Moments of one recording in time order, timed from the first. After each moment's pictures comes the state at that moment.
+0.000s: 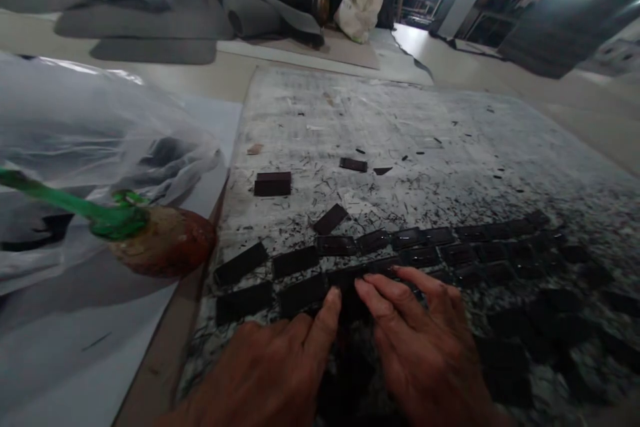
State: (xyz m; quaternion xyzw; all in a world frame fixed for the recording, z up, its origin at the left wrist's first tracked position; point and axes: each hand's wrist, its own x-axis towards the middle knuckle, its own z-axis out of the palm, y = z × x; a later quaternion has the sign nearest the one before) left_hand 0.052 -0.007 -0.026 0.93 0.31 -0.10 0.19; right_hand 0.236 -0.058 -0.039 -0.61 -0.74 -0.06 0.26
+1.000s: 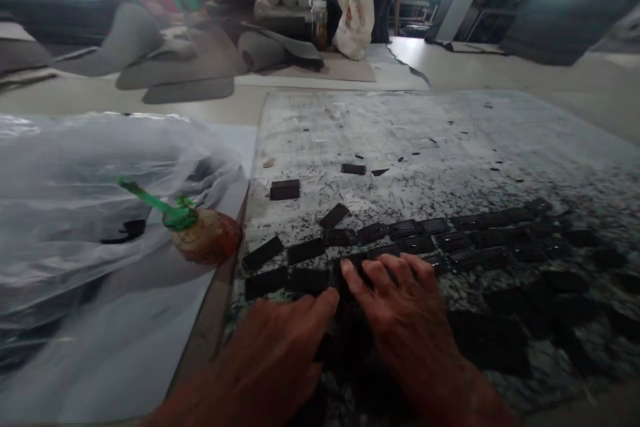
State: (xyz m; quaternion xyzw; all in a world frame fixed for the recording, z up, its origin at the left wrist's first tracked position) left_hand 0.056 -0.013 0.008 0.89 0.38 -0.11 0.22; right_hand 0.222 -0.055 -0.030 -0.61 -0.77 -0.11 0.14
